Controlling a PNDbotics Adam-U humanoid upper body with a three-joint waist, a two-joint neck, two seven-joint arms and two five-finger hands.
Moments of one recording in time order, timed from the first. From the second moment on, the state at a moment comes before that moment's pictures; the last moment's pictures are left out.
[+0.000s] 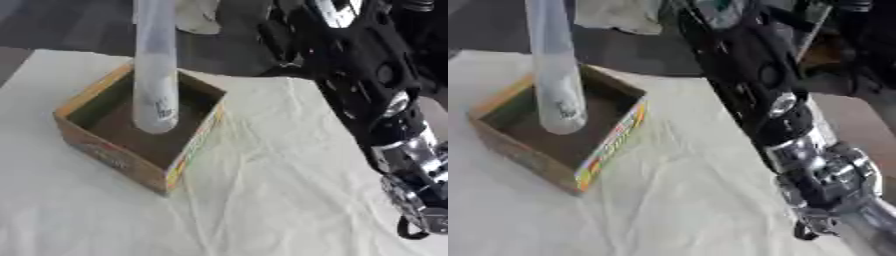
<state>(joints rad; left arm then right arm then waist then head) -0.16 0.22 -0.01 -1.98 0.13 -0.05 0.30 -1.35 -0.46 0.20 -1.33 -0.20 0.00 0.68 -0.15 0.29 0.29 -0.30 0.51</state>
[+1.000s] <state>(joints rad) -0.17 0.21 -0.01 -1.98 0.13 -0.04 0.29 -1.28 -0.45 0.22 -1.37 -0.17 -0.07 0.67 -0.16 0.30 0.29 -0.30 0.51</state>
